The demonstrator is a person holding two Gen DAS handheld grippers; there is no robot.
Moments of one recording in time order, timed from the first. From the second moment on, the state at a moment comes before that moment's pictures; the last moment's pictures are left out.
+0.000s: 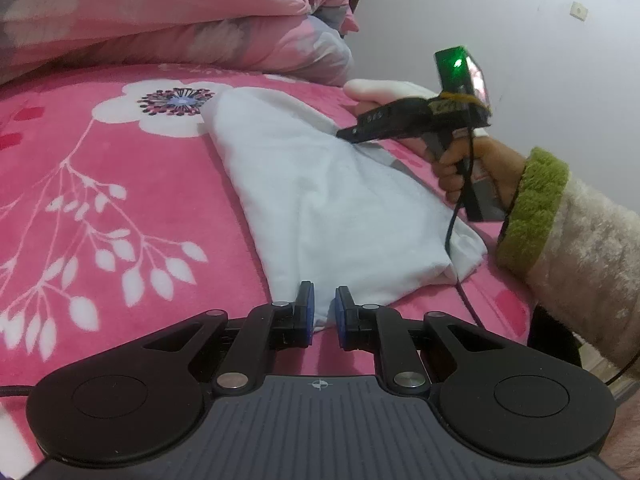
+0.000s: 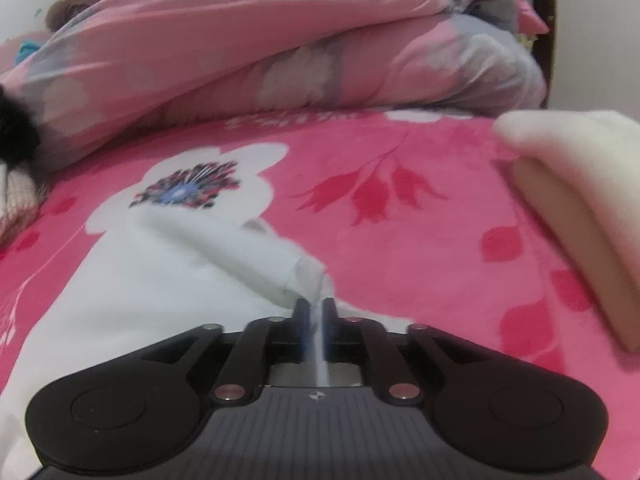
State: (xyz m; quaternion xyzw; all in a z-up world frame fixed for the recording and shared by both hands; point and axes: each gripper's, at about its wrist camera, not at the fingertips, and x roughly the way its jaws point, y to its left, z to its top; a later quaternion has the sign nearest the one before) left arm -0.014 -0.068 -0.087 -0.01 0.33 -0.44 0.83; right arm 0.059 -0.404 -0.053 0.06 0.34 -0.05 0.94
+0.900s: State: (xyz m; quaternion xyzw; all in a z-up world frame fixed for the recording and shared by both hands) left arm -0.029 -0.061 -0.061 0.00 0.28 -0.45 0.85; right arm -0.066 -0.367 0.002 -0.01 0.31 0.05 0.95
